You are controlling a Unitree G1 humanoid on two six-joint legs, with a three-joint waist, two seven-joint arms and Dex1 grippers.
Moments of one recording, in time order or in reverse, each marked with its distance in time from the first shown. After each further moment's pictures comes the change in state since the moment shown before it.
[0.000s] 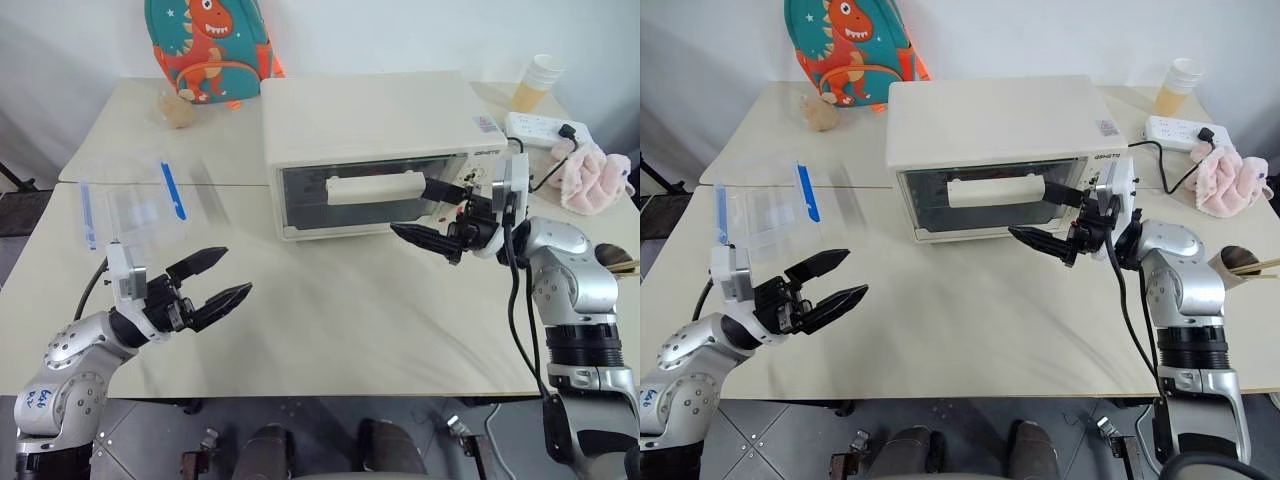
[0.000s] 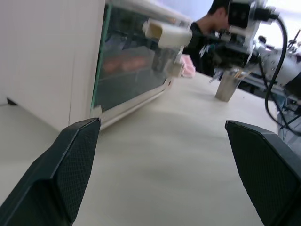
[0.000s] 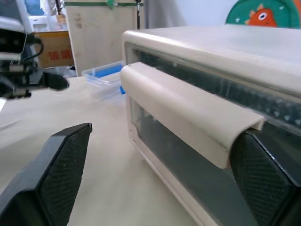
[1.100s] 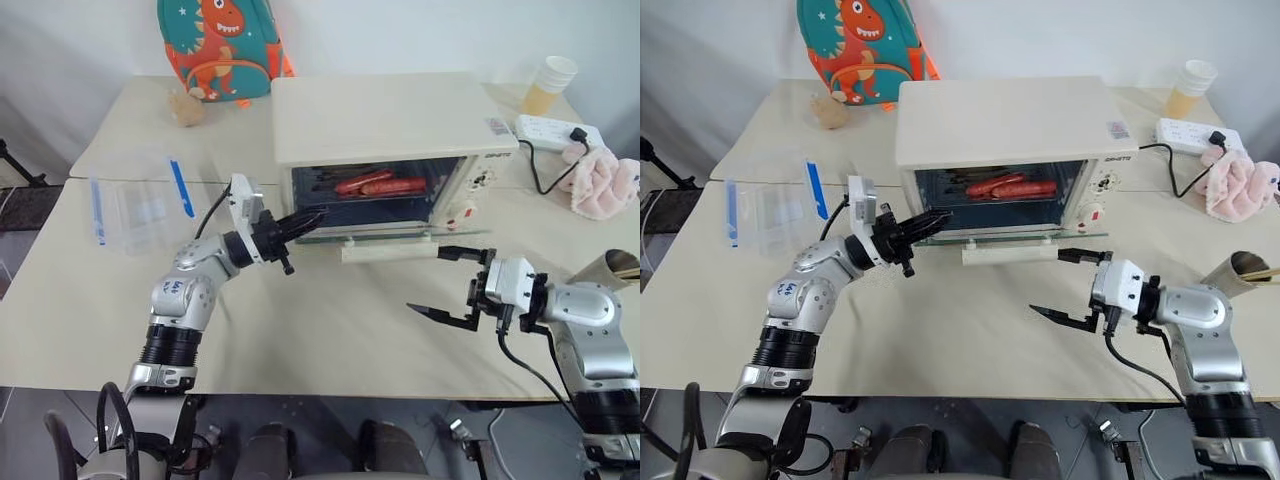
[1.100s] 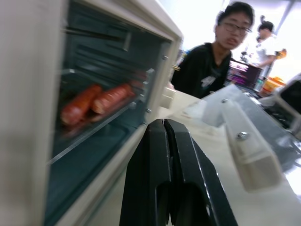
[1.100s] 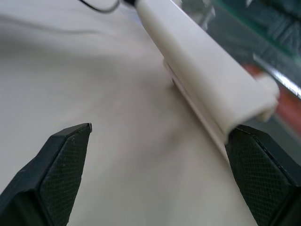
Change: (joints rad) left arm -0.590 -0.262 -0.336 0.518 0.257 -0.047 -0.037; right arm 0.360 -0.095 -0.018 -0.037 -0.227 -0.551 -0.009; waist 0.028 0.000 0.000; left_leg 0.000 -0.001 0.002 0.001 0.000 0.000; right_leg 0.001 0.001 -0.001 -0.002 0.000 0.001
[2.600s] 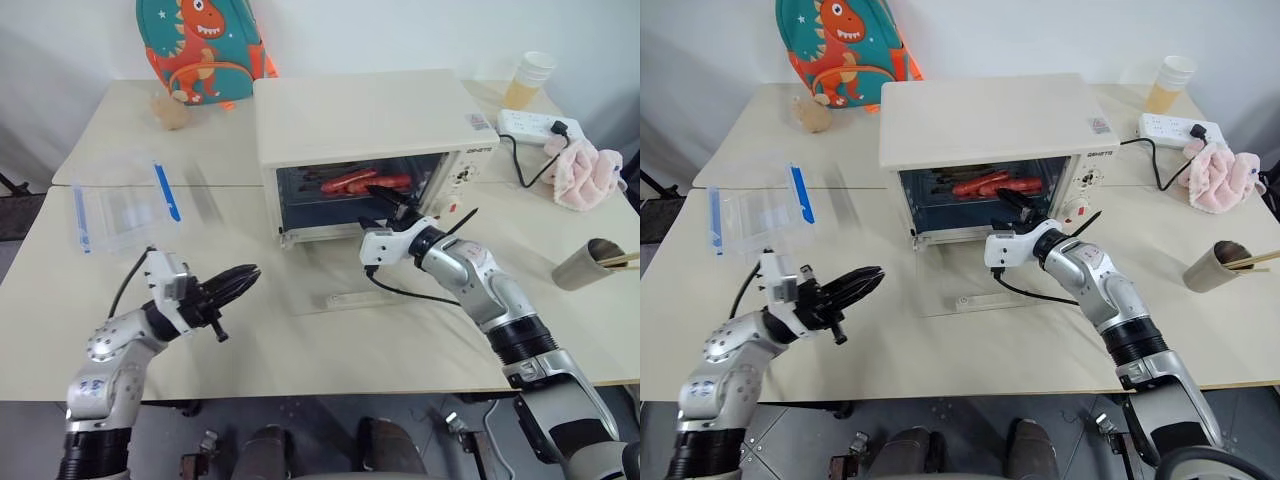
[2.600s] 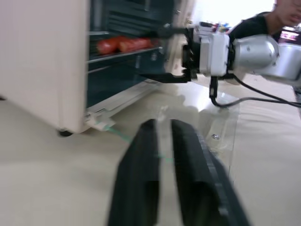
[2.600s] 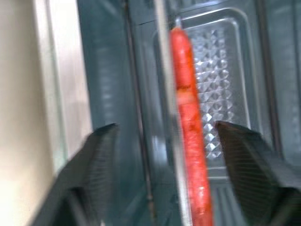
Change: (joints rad) left arm 0.573 0.166 0.253 -0.396 -0.039 -0.102 0.025; right arm -0.491 0.203 0.415 0.321 -1.109 -0.108 -1.008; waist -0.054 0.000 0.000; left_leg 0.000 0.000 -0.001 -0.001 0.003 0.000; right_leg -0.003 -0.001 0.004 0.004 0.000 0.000
